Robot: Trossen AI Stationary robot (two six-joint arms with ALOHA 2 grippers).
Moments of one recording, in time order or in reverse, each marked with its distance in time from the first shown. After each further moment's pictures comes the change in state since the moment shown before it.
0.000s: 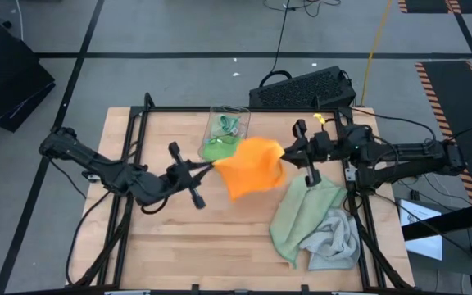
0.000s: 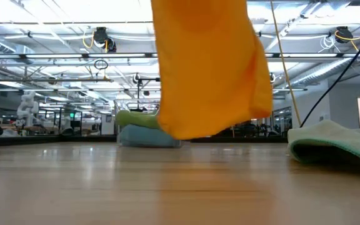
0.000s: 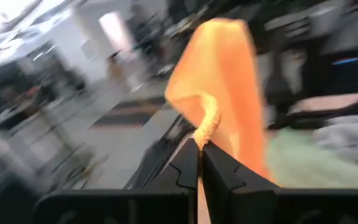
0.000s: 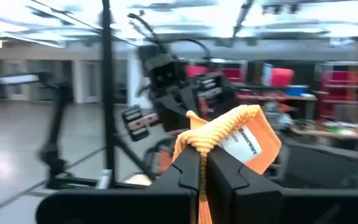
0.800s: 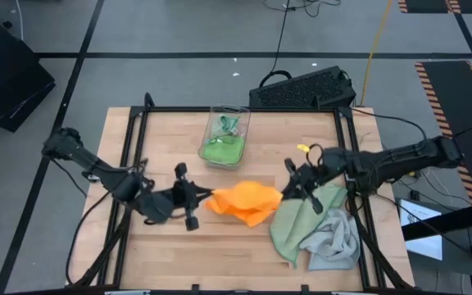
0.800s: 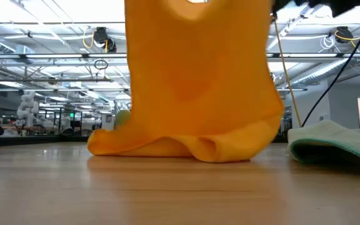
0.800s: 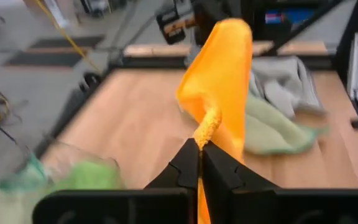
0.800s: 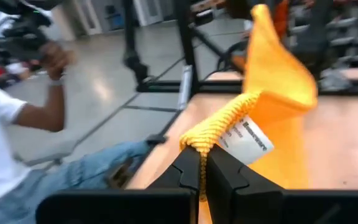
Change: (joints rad) left arm -0.094 0.041 0.000 -0.375 0.193 -0.506; right arm 0.177 0.025 -0.128 -0.245 -0.132 0.121
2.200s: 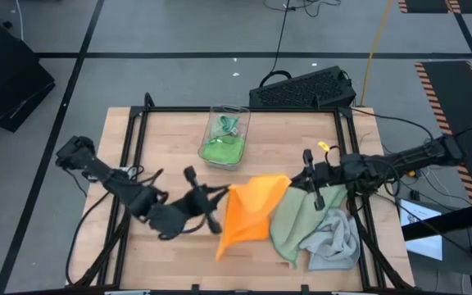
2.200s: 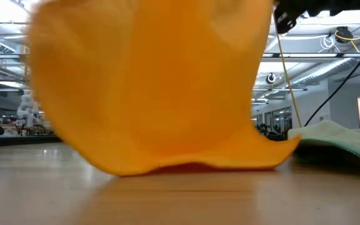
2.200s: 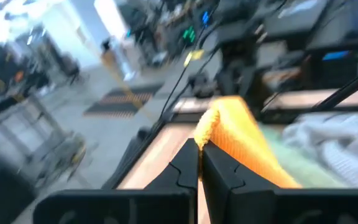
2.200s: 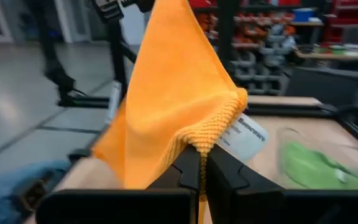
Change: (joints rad) left arm -0.013 0.221 0.222 0.238 -0.299 0.305; right arm 0.089 -0.228 -0.159 0.011 0.441 -0.124
